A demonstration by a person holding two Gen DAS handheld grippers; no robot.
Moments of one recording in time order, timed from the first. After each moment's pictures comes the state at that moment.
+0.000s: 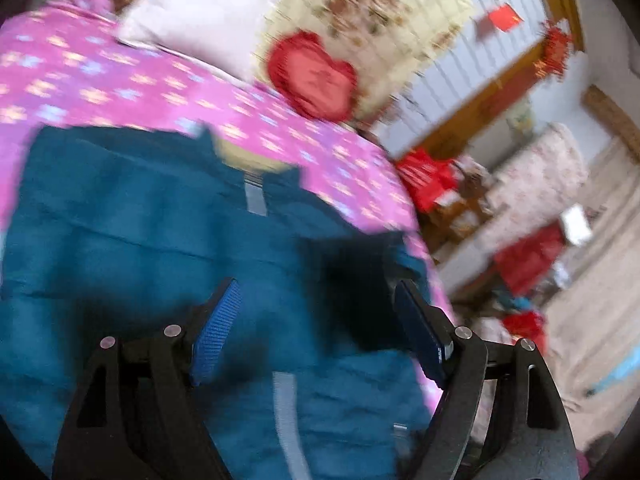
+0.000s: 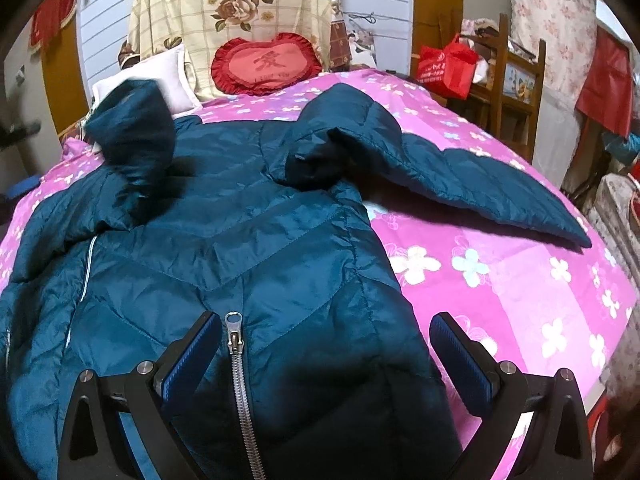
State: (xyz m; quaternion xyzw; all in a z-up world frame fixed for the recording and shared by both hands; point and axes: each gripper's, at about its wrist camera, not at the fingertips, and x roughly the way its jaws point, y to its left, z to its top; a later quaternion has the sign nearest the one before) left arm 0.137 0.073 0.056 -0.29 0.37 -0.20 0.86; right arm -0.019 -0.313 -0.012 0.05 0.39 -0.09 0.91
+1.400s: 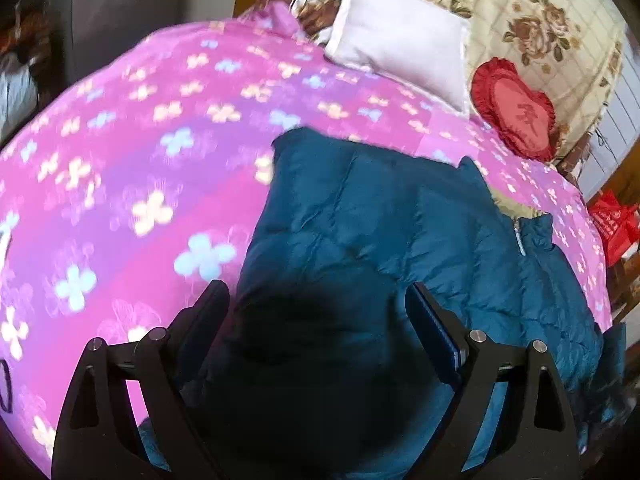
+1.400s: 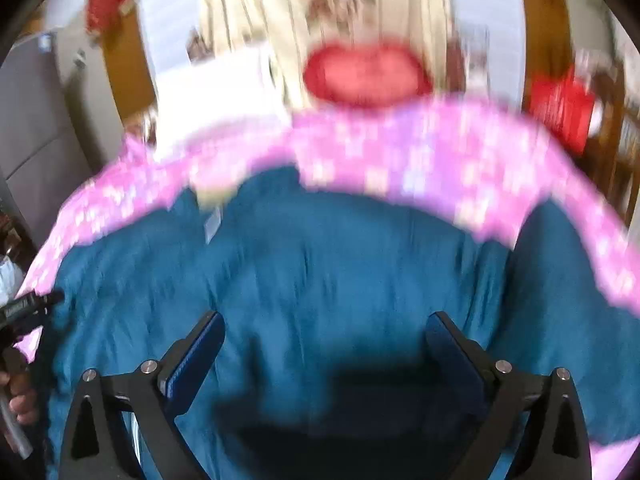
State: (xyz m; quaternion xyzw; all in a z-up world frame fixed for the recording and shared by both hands) left arm 0.156 0.142 -0.012 -0.19 0.41 0.13 0.88; right arm 0.185 -0.251 0.012 0.02 0.35 0.07 0.93
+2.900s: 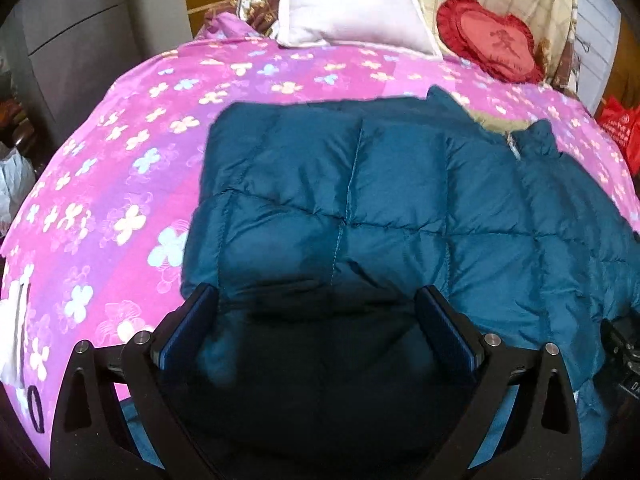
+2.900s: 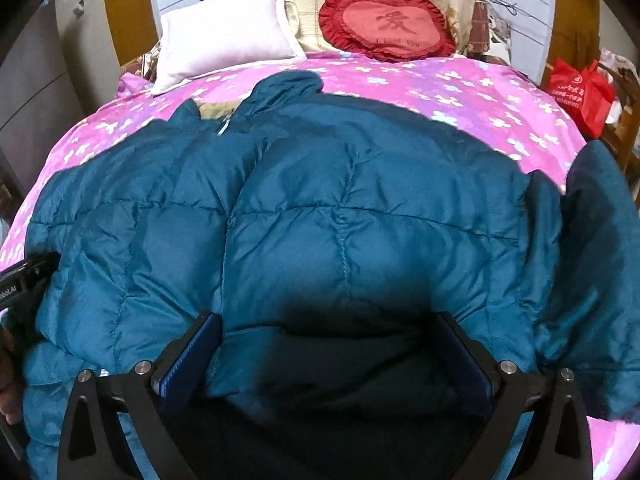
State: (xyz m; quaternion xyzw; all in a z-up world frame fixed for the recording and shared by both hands) left arm 0.154 0.087 -0.027 -0.06 0.44 0.12 0.89; right arm 0.184 -0.219 -0.037 -0.01 0.46 0.07 0.89
